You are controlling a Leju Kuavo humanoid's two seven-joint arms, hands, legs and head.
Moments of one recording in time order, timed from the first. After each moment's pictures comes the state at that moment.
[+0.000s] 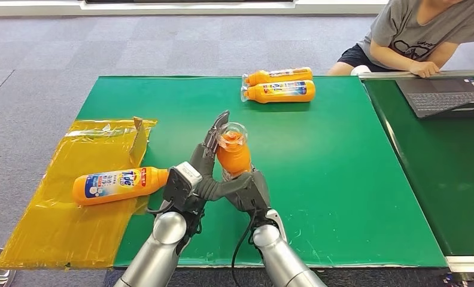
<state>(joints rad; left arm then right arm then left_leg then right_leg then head) -0.32 -0.30 -0.37 -1.10 -0.11 -0.10 -0.47 -0.42 0.34 0.31 -0.55 0.33 -0.33 -0.59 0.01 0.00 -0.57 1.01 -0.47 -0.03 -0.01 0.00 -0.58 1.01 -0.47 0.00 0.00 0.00</state>
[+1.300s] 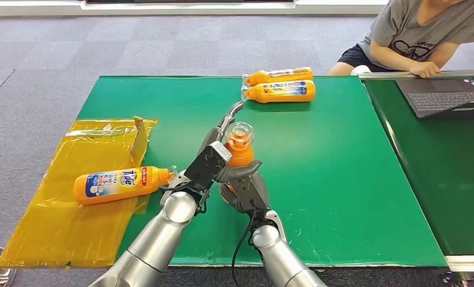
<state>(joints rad) -0.51 -0.31 -0.38 -0.91 -0.27 -0.05 -0.39 -0.43 0.34 0.32 -0.52 0.32 -0.33 -0.58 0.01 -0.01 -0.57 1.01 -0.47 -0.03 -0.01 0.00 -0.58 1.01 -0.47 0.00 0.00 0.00</state>
